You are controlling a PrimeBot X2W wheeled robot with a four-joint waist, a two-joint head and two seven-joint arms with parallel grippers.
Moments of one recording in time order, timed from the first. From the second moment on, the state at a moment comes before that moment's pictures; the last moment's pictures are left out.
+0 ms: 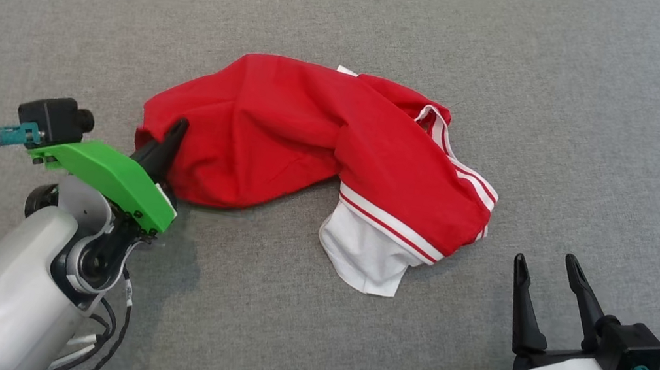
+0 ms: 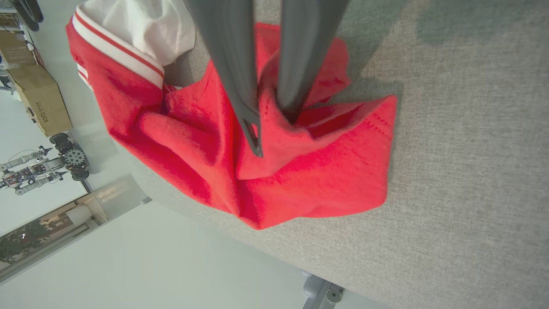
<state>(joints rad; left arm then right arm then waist) -0.61 0.40 -0.69 0.44 -1.30 0.05 -0.02 -0.06 -0.05 0.02 0.17 0.10 0.13 -0.26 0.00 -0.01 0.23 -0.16</state>
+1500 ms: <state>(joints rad) -0.62 0.47 -0.66 0.55 -1.29 0.14 0.01 -0.05 -0.05 0.07 0.19 0.10 0.13 -0.26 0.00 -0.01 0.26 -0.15</state>
